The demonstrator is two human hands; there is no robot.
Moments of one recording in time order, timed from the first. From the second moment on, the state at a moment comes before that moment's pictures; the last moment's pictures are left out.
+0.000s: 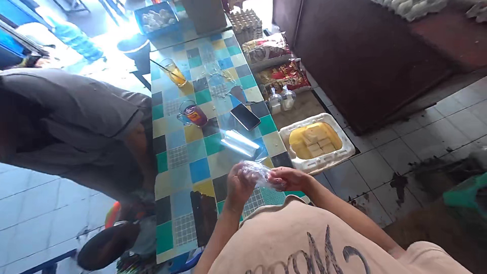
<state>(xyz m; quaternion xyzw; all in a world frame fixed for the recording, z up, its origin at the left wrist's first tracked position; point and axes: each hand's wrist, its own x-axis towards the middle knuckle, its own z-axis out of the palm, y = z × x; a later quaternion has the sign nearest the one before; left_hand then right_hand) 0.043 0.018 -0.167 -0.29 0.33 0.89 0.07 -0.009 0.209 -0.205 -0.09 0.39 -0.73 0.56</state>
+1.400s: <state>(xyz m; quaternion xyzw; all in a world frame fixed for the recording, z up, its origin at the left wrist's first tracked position) 0.009 0.043 -0.170 -0.13 0.91 0.32 0.20 -0.021 0.191 -0.171 -0.07 0.91 -0.33 0.22</state>
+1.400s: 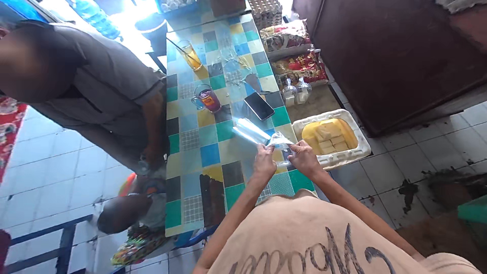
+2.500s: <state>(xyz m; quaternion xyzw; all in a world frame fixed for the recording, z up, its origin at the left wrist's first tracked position) -0.002 0.066 -0.221 -0.19 0.91 0.33 0.18 -0.215 0.338 -0.362 0.08 0.92 -0.17 0.33</state>
